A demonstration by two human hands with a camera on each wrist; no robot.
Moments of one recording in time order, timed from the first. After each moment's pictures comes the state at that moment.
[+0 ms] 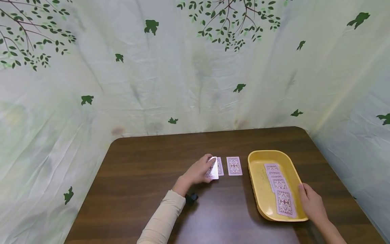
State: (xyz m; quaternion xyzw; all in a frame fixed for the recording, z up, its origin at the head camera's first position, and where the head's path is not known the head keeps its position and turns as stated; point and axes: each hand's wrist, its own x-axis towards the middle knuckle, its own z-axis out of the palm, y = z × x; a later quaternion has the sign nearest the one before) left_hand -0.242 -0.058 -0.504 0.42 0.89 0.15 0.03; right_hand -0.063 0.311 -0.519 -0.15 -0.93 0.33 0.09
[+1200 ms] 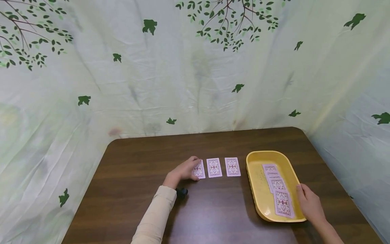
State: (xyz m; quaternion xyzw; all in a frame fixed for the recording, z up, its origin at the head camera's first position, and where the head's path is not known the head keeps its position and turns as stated) left_hand -0.272 -0.103 -0.522 0.37 0.89 0.21 0.13; right_hand -0.062 0.307 -0.522 -0.15 -0.93 0.33 0.09
